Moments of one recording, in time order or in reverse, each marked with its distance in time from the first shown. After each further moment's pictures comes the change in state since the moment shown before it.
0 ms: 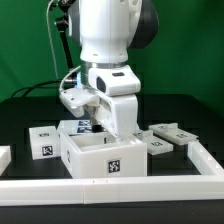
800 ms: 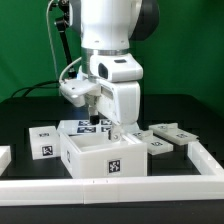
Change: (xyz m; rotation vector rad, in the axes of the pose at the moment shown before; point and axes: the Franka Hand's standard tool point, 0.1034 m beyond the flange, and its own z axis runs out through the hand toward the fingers) arm 0.001 0.002 -0.016 -0.029 -0.017 -0.011
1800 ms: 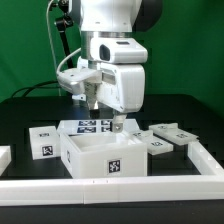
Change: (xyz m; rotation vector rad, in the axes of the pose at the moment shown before) arm -0.018 0.039 -0.035 -0.080 -0.043 -0.021
